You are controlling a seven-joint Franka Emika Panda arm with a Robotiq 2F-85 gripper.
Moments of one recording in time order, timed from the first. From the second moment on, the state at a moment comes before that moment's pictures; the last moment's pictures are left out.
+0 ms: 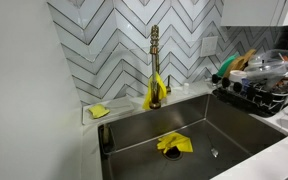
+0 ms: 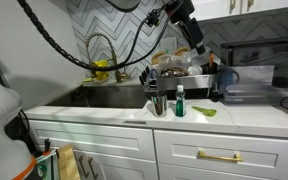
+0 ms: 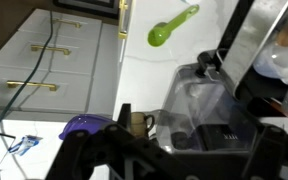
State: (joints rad) arm -0.25 -0.17 -0.08 -2.04 -0.11 2.33 0.43
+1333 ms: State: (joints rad) arm -0.12 0.29 -0.06 -1.59 0.31 2.42 0.38
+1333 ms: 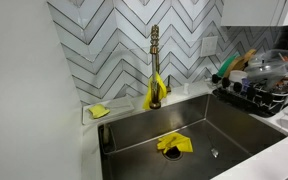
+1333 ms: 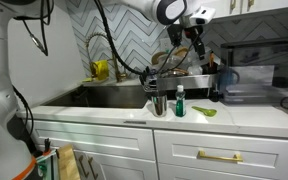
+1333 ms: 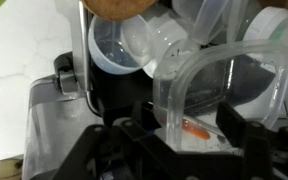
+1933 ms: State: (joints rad) arm -0.12 0.35 -0.04 -1.52 0.32 2.40 0.33
